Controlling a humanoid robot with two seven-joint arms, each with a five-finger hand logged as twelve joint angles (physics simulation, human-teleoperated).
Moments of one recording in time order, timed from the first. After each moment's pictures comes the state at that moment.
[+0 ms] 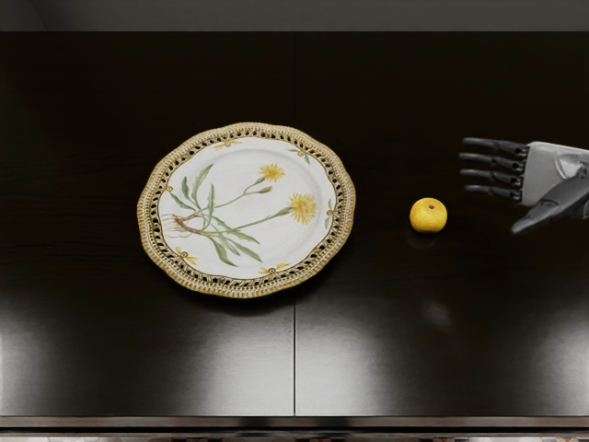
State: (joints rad) left arm 0.00 0.00 0.30 -0.13 0.34 0.14 0.33; right arm 0.37 -0.87 1.24 1.38 -0.06 0.59 -0.61
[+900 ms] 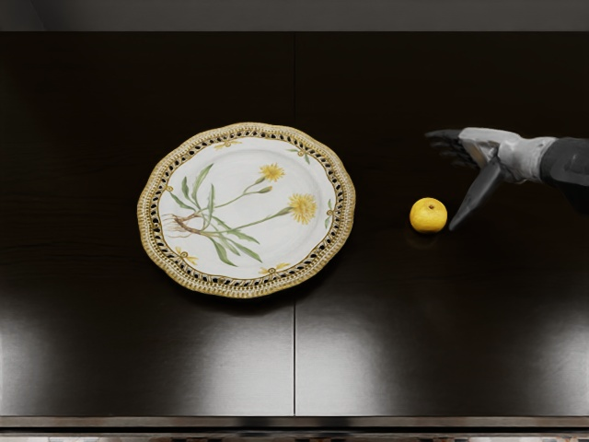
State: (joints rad) left arm 0.00 0.00 0.30 -0.13 0.34 0.14 0.33; right arm 0.70 -0.66 0.93 1.41 -0.91 0.35 -0.61
